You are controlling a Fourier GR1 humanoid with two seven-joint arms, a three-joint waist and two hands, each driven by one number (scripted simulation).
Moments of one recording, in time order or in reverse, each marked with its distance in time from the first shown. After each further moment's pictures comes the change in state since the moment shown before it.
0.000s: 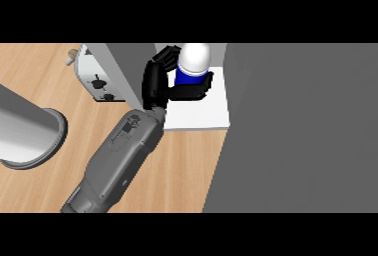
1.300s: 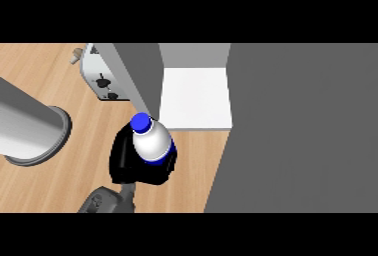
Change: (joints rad) left arm 0.617 0.083 -0.168 -0.510 0.161 -0.195 -0.132; right arm -0.005 0.017 -0.024 -0.002 0.009 0.027 0.036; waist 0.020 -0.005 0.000
